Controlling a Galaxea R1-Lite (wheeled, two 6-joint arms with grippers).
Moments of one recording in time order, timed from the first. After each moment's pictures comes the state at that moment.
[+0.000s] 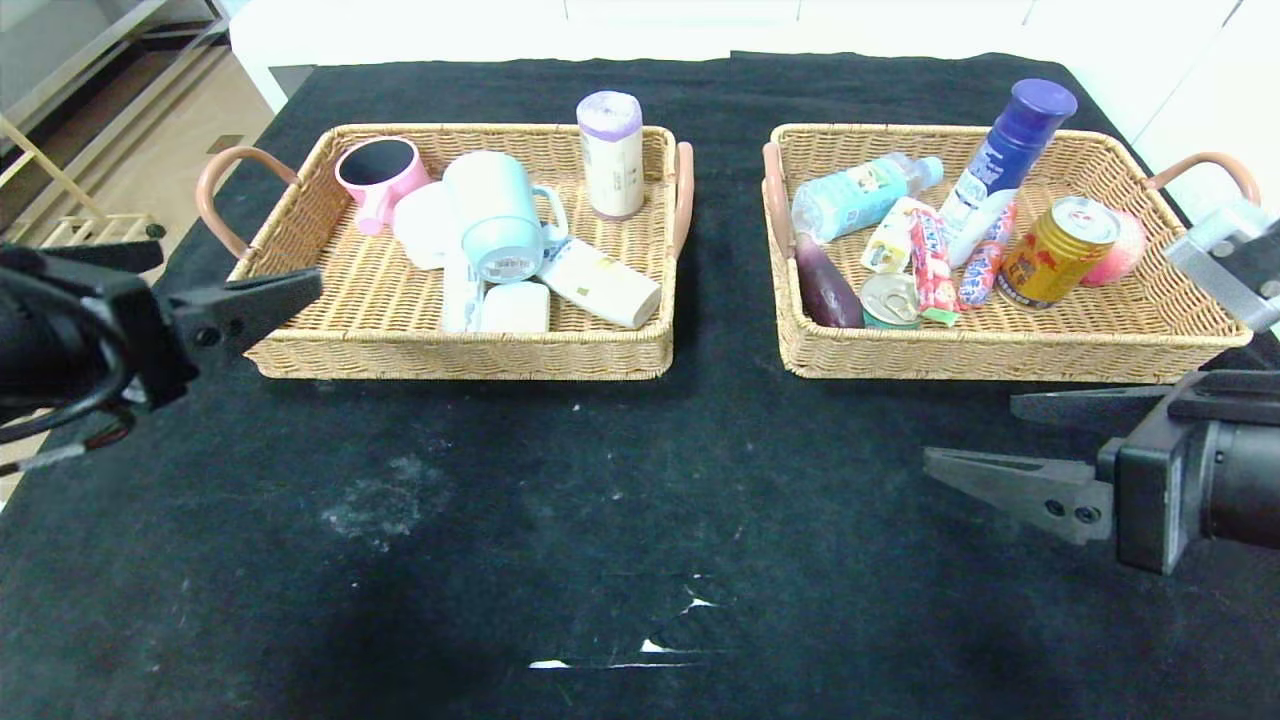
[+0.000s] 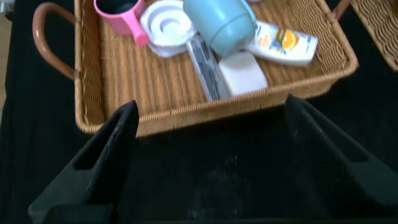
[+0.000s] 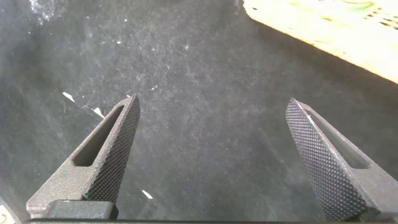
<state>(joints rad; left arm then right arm) -0.29 1.12 -0.90 -0.17 0.14 0.13 0.56 1.27 -0.94 0.02 0.07 0.03</state>
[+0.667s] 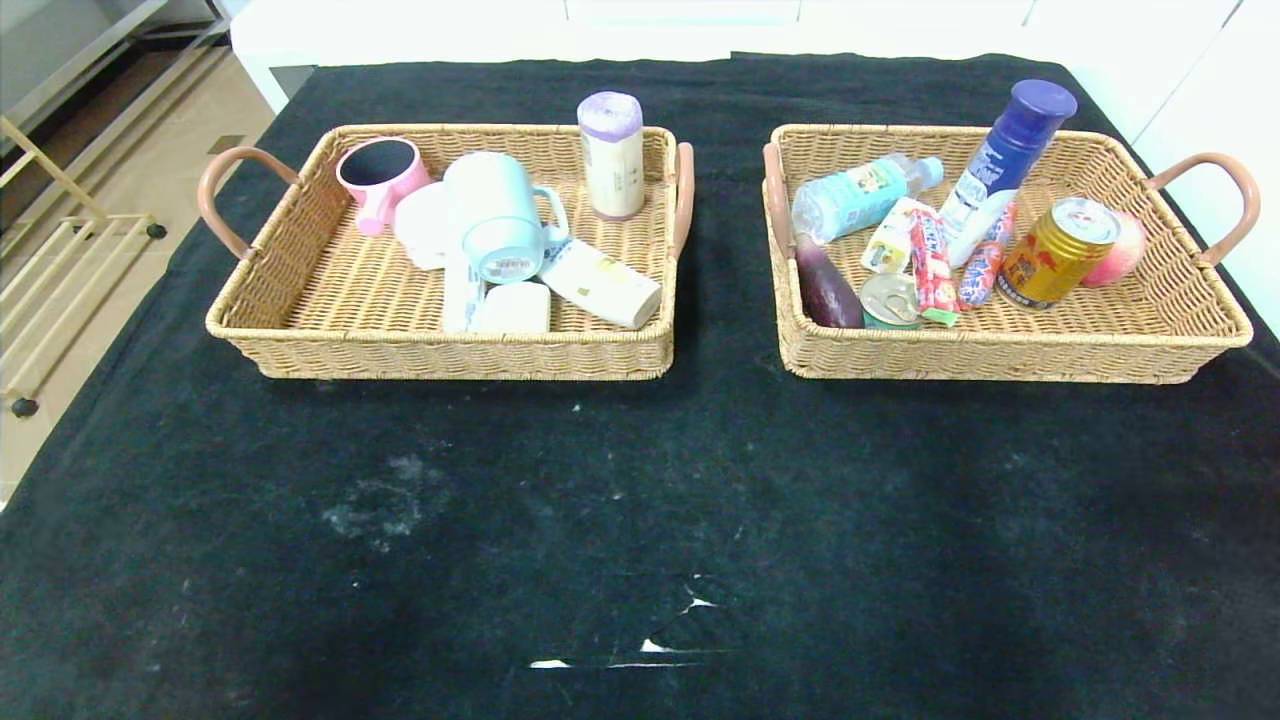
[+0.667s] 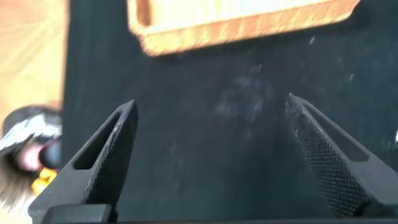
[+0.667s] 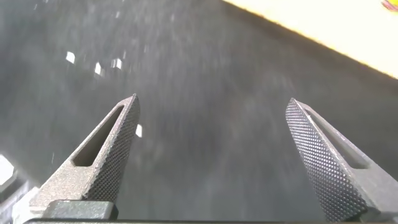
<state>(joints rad) -0.21 0.59 -0.75 0.24 0.20 0.12 0.48 0.80 -0.88 0.37 0.07 -0.06</state>
